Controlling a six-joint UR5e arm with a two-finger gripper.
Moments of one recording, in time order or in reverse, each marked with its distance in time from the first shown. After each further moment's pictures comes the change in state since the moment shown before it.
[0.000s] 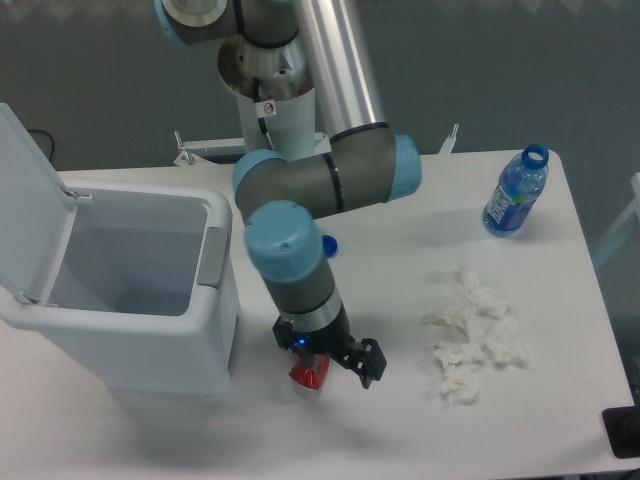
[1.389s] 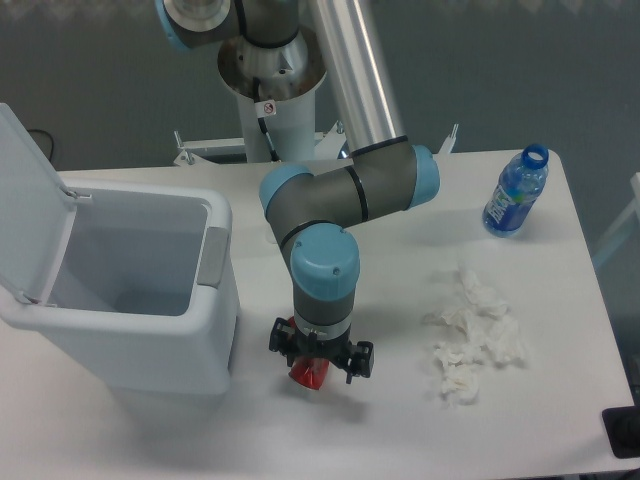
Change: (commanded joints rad) arm -0.011 -0.069 -0.035 -0.040 -0.066 -0.016
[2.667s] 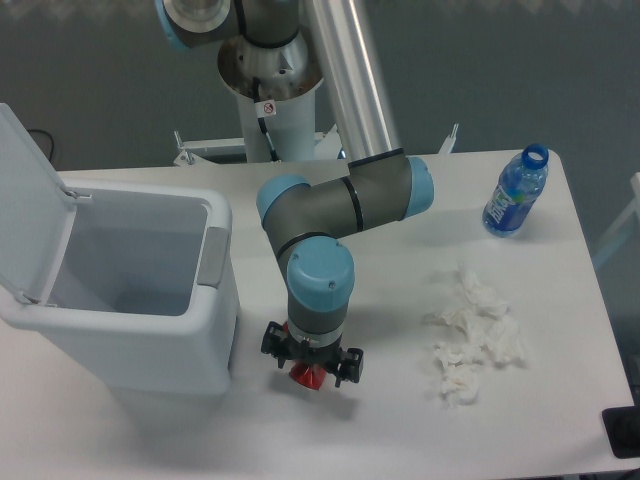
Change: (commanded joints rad) arm -0.011 -0.026 -0.017 0.000 -0.025 0.000
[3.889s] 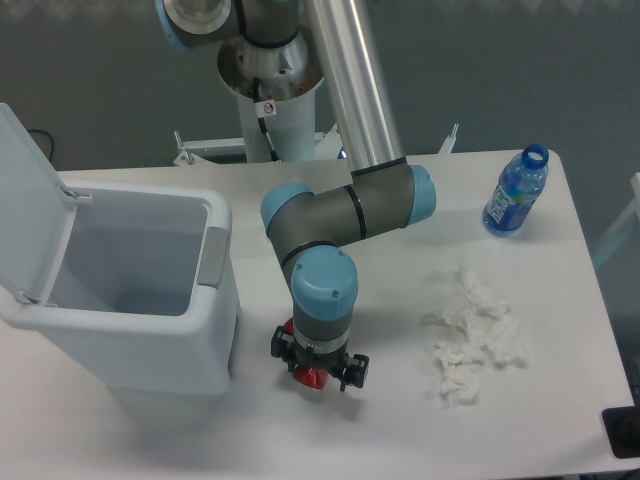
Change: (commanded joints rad) arm 0.006 -0.017 0.014 0.009 0.075 0.081
